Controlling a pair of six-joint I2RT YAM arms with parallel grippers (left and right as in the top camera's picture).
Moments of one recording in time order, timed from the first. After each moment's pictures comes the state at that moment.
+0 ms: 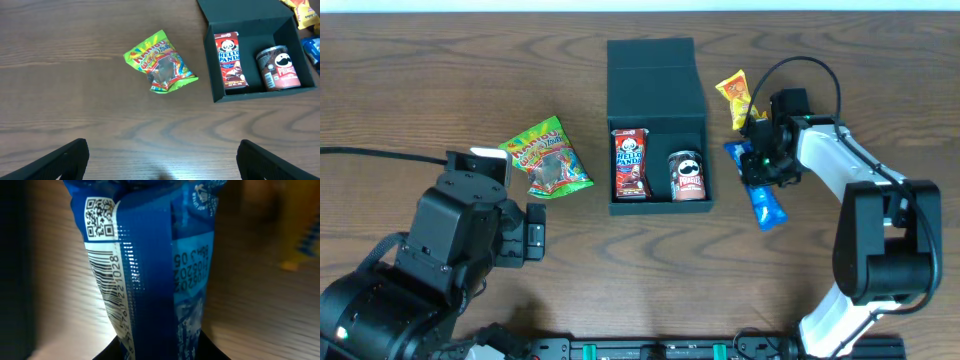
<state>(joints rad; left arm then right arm) -0.50 0.97 1.52 -1.47 -0.28 -0.29 0.06 1.89 1.15 -0.73 -0.21 -0.15</state>
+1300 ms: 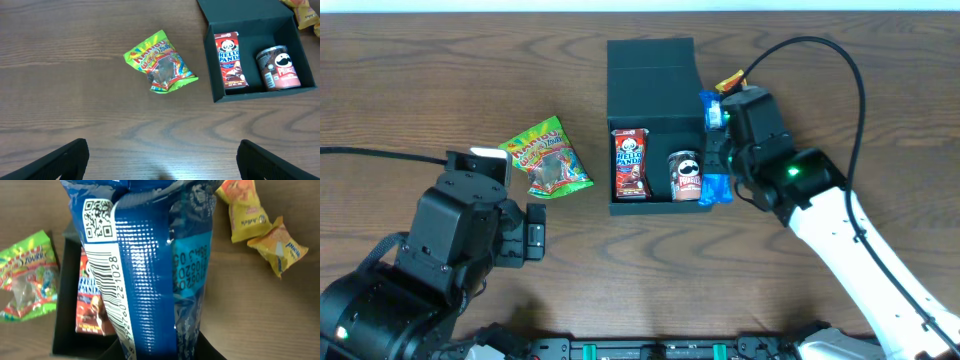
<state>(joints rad) -0.50 0.97 1.52 -1.47 -0.28 -0.29 0.46 1.38 1.16 -0.67 0.09 0.48</state>
